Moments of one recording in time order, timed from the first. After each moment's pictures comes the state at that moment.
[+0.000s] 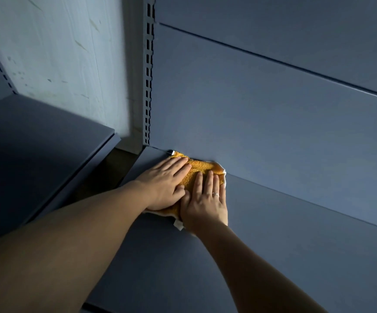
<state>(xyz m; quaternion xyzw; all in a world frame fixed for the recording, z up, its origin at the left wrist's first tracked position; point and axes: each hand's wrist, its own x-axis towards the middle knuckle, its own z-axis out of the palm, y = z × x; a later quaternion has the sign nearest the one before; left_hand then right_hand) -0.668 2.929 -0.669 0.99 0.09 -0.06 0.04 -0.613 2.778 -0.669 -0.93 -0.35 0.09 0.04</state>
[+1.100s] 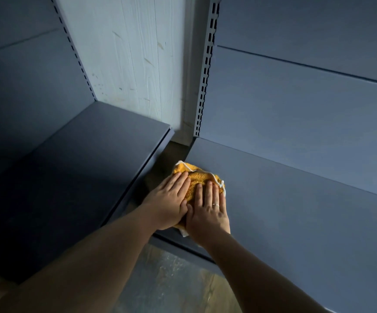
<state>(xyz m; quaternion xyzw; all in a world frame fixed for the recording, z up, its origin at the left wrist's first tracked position) -0.848 2.910 -0.658 0.99 0.15 -0.07 0.02 -0.767 2.781 -0.662 -0.89 -0.43 0.13 0.03</state>
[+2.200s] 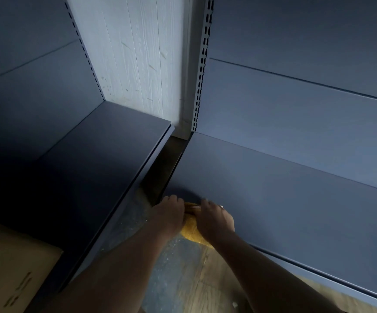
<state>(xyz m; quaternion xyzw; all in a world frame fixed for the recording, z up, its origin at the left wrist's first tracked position) -0.906 2.816 -0.604 0.95 0.29 -0.09 0.10 -0.805 2.711 -0.601 -0.90 -0.40 0.17 0.07</state>
